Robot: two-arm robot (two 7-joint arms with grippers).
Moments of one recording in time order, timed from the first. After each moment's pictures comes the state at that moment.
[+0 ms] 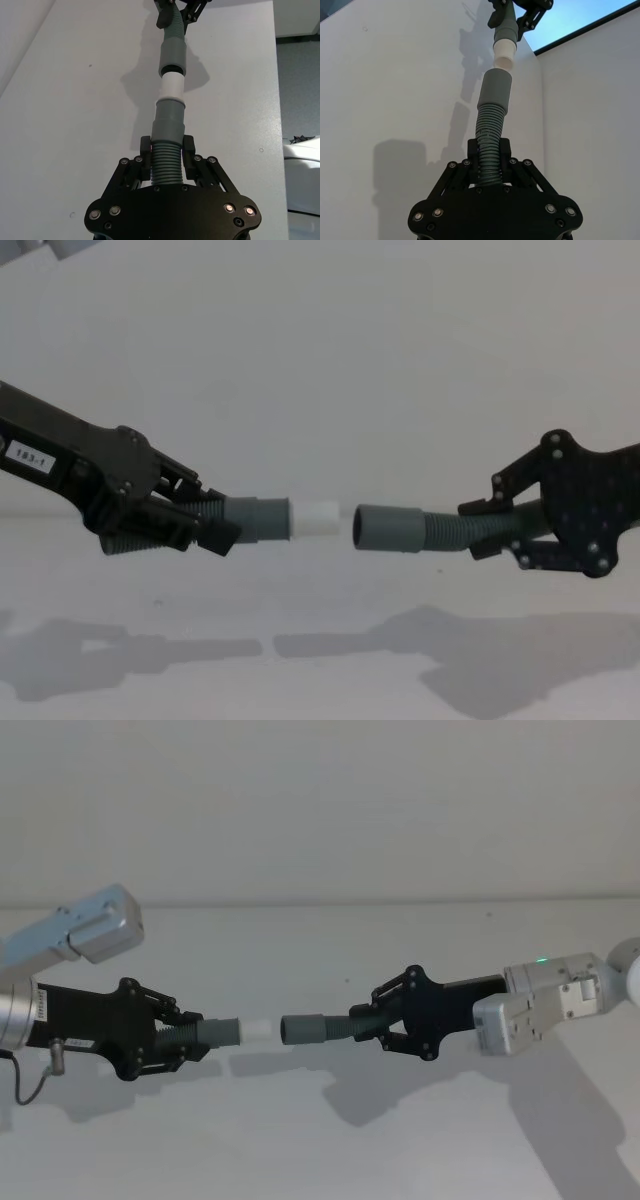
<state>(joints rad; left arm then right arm) -0.63 0.73 0.59 -1.61 -0.32 0.34 -1.03 0.74 0.50 -0.58 -1.07 0.02 -0.82 1.11</state>
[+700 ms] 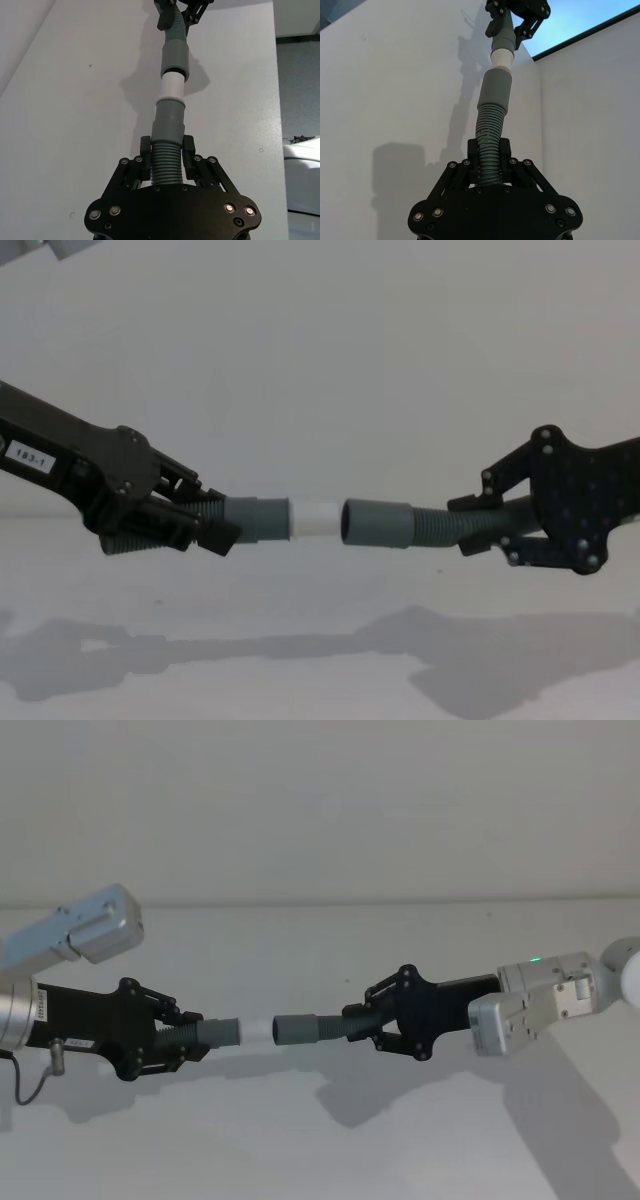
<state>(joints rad) -0.63 0.73 0.59 -1.61 -0.32 0.34 -1.03 0.75 0.50 -0.60 -1.07 0.04 -0.82 1.11</state>
